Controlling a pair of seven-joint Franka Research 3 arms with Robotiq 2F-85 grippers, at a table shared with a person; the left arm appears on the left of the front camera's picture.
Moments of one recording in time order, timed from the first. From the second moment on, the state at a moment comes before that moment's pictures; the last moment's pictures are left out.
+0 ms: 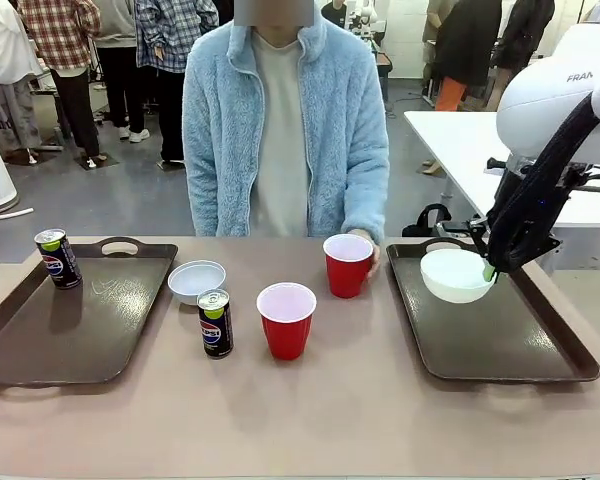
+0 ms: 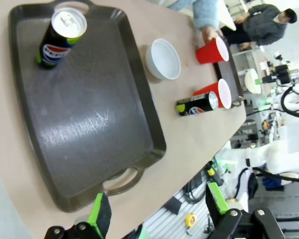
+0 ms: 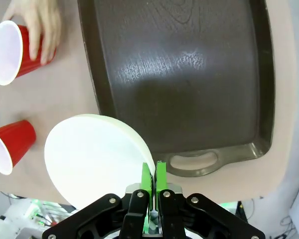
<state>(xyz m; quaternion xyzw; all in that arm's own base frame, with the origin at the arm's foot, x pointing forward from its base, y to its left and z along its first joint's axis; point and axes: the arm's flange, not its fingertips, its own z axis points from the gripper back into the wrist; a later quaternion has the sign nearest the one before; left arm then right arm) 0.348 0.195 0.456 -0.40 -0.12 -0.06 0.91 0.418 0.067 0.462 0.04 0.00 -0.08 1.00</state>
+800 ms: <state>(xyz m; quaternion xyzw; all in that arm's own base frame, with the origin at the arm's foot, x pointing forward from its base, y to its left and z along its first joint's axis) 0.348 0.195 0.456 -0.40 -0.12 -0.06 0.91 0.406 0.043 0.454 -0.06 0.00 -0.05 1.00</state>
